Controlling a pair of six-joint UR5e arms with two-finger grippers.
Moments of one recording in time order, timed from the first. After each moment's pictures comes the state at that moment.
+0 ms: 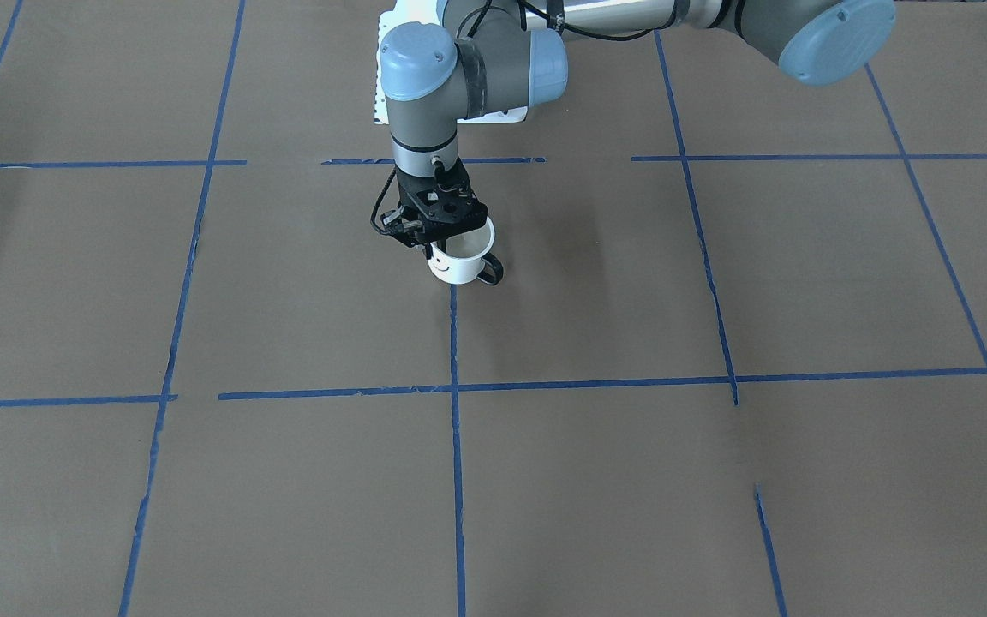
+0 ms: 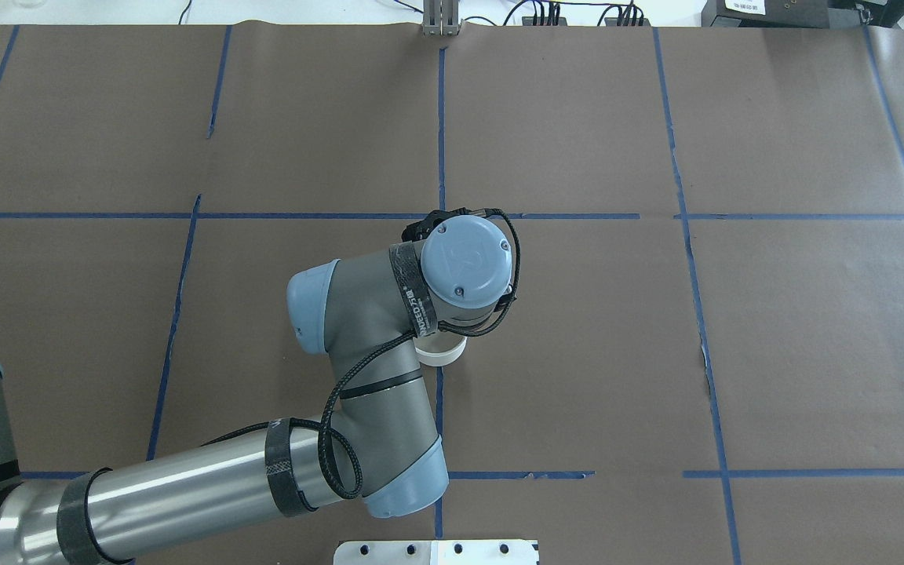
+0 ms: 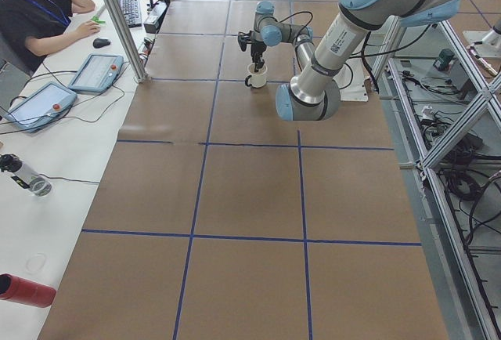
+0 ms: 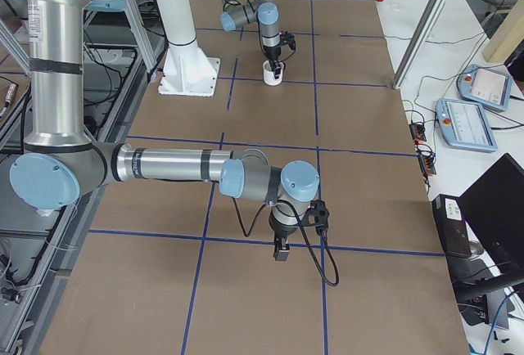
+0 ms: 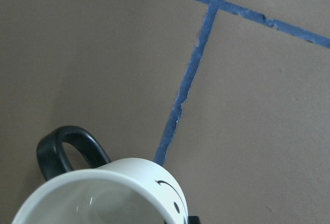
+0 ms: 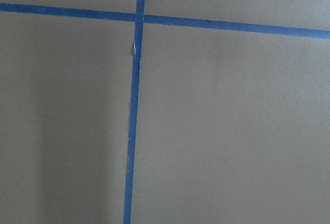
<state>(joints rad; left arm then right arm) -0.40 -2.50 -1.47 -1.56 -1.70 -1.62 1.57 -1.63 1.65 -1.72 2.28 -0.15</state>
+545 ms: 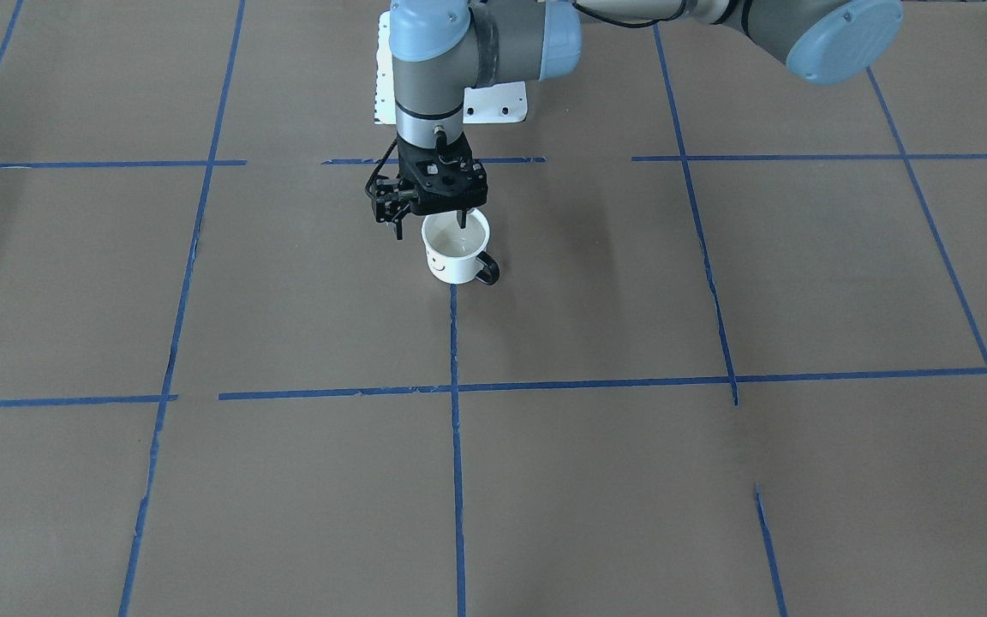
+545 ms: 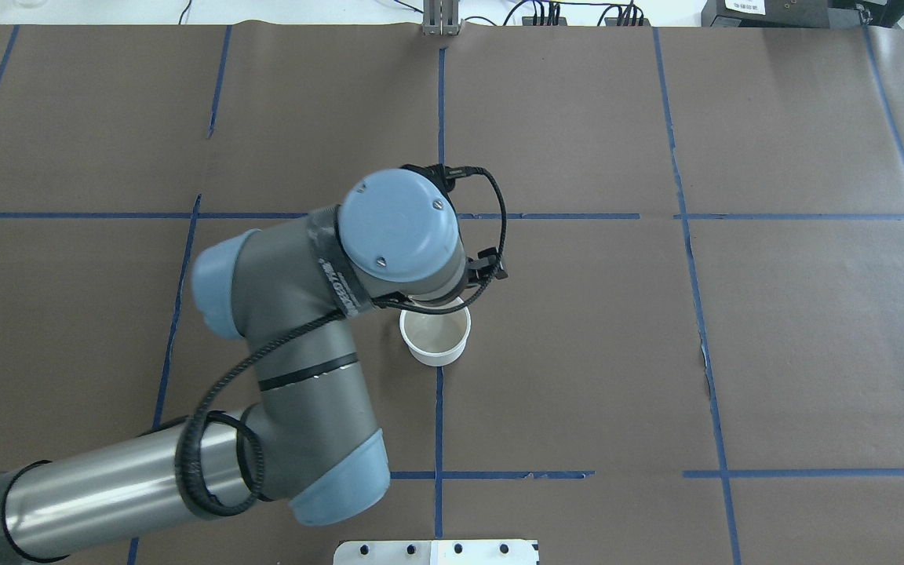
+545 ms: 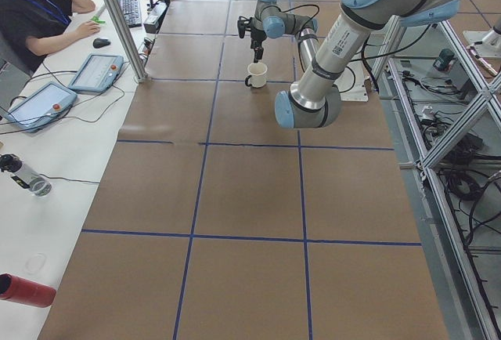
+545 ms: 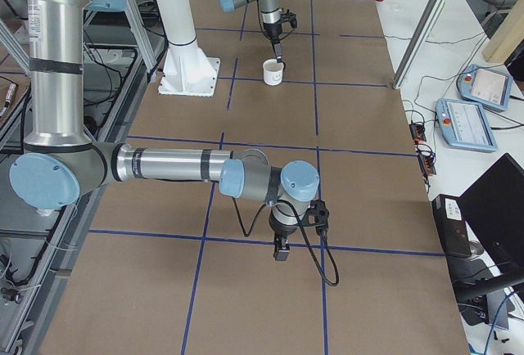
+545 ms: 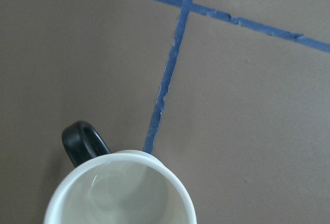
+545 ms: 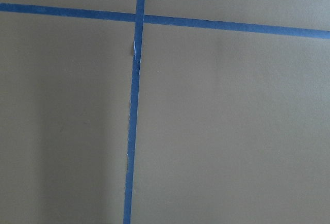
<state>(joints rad) -0.46 -2.41 -1.75 -1.50 -1.72 -1.49 1.57 -1.63 1.65 -1.72 2.28 -0.15</state>
